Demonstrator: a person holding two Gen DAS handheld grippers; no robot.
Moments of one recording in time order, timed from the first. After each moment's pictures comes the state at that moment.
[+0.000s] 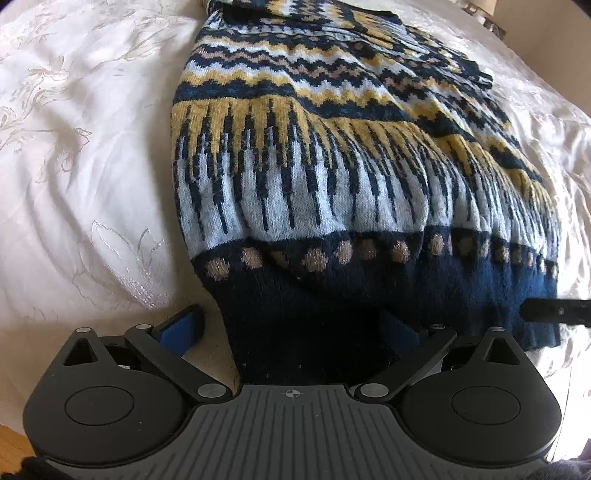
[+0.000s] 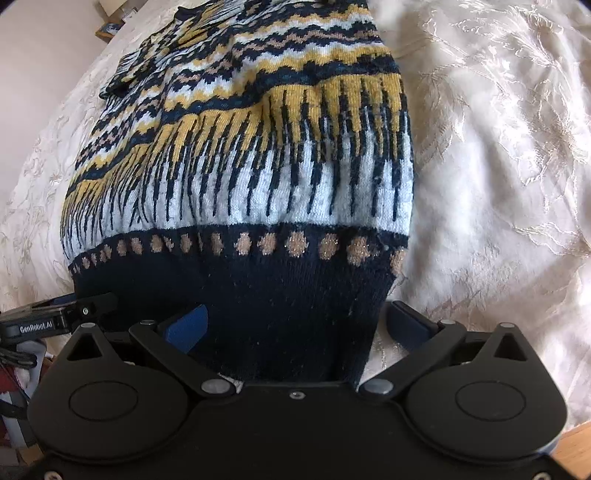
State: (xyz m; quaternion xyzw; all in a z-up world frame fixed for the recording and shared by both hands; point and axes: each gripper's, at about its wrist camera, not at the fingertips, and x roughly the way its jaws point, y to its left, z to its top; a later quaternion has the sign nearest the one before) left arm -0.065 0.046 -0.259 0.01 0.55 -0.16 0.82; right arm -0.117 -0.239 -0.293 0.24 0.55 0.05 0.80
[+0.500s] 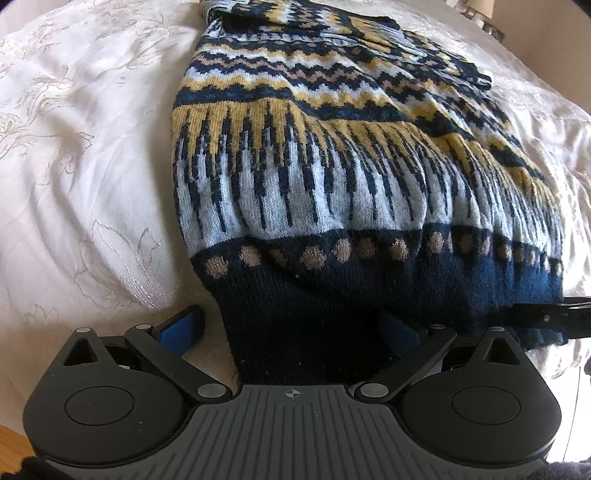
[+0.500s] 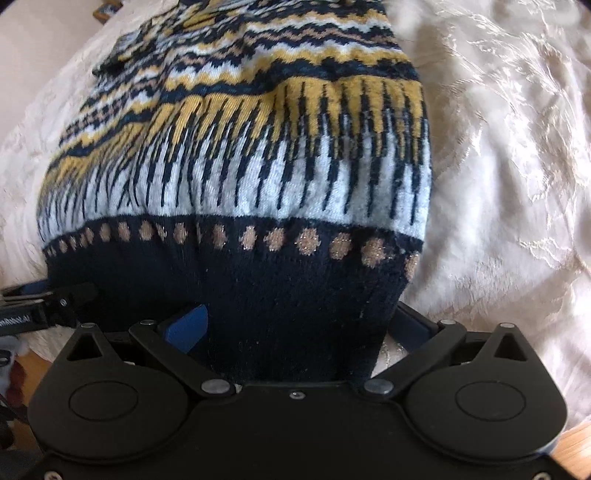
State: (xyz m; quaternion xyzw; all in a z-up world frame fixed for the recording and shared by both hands) left arm -0.069 0.044 -0.260 0.02 0.54 -0.15 0.83; right arm -0.110 -0.213 -0.293 0.17 0.56 0.02 0.81
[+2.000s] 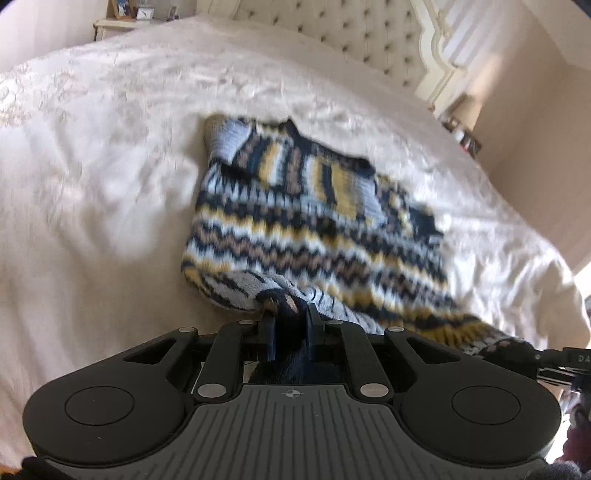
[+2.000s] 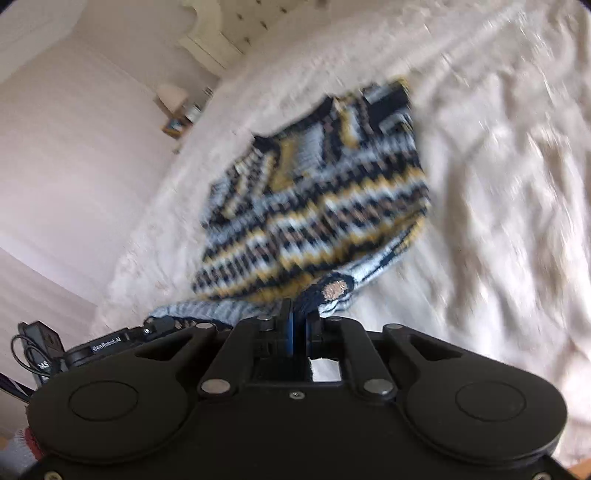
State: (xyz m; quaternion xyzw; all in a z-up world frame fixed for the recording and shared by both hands) left arm -0.029 0.065 -0.153 -0.12 0.43 -0.18 0.88; right arm -0.105 -0.283 -0.185 0.34 0.39 0.11 0.85
